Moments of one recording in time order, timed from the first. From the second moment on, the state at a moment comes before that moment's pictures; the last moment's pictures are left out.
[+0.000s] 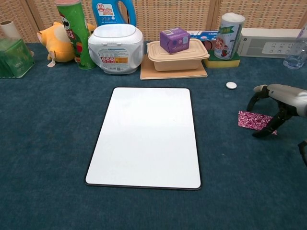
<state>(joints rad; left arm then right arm) 0.04 -0.91 -0.05 -1.70 1.52 1.63 -0.33 0.56 -1.59 0.20 -1.51 -0.72 1.05 -0.49</state>
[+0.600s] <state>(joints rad) 0.03 -0.91 -0.05 -1.70 1.53 1.63 -0.34 0.55 -1.59 0.20 -1.57 -0.86 1.13 -0.44</state>
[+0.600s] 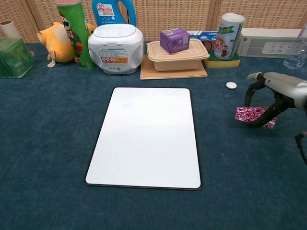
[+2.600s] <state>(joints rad) 0.04 -0.91 -0.05 -1.67 1.53 1.64 -0.38 0.87 -1.67 0.28 -1.38 -0.65 1.01 -0.64</state>
